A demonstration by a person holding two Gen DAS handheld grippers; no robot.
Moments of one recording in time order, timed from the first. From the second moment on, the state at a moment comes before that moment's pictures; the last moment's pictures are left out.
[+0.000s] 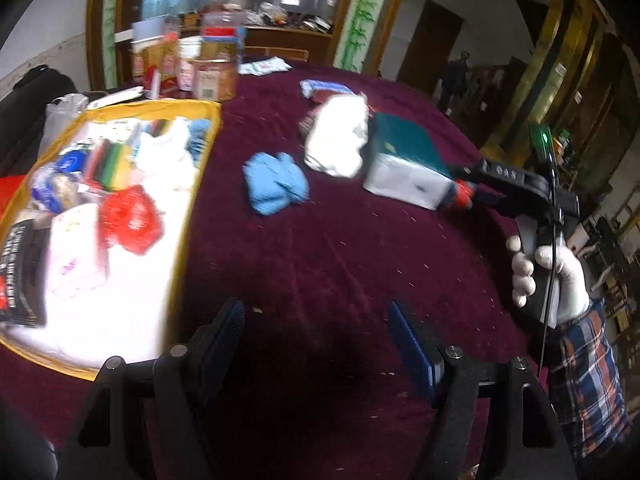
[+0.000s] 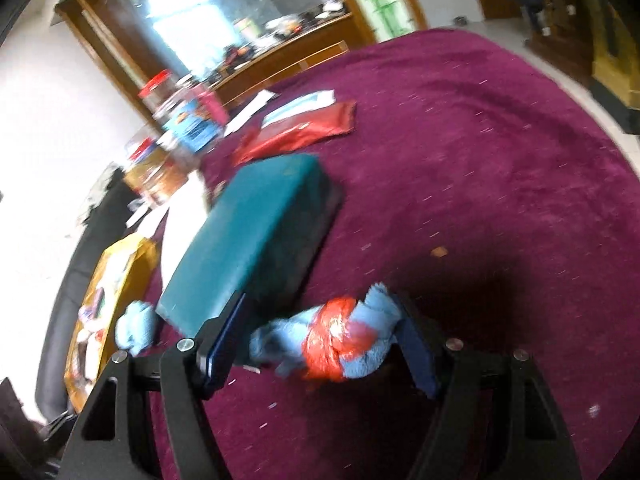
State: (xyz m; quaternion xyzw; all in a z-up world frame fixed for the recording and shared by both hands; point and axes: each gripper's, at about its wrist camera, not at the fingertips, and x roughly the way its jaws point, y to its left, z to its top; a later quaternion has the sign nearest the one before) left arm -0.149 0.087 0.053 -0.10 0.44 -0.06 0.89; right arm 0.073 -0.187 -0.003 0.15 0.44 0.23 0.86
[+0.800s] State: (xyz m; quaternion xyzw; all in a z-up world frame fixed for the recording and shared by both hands) left arm -0.086 0.091 0.052 -0.04 0.43 0.01 0.90; right arm 0.045 -0.151 -0.005 0.00 0.44 0.22 0.87
